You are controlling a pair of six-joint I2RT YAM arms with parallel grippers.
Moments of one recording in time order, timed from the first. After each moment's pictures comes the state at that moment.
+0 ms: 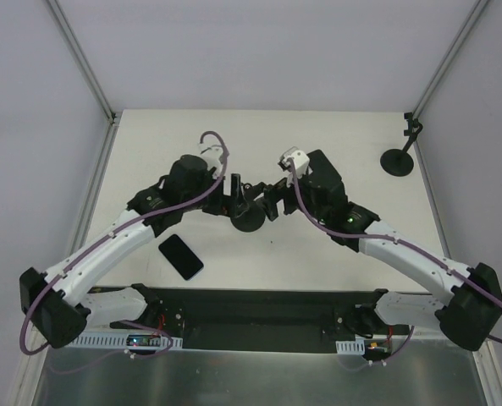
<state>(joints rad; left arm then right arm) -0.63 1.09 1.04 -0.54 0.14 -0.47 0.81 1.22 0.91 -0.04 -0.03 0.09</state>
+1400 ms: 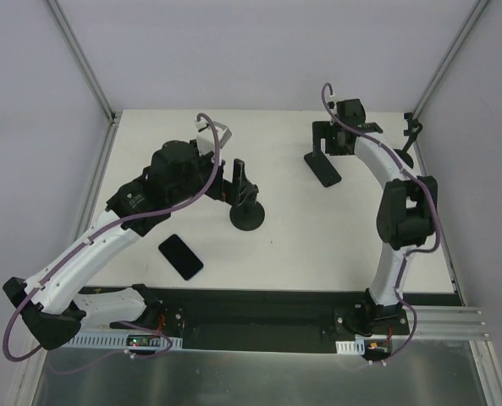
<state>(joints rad) -0.76 1.10 1.24 -0.56 0.00 -0.27 0.20 1.86 1.54 -0.50 0.02 0.10</state>
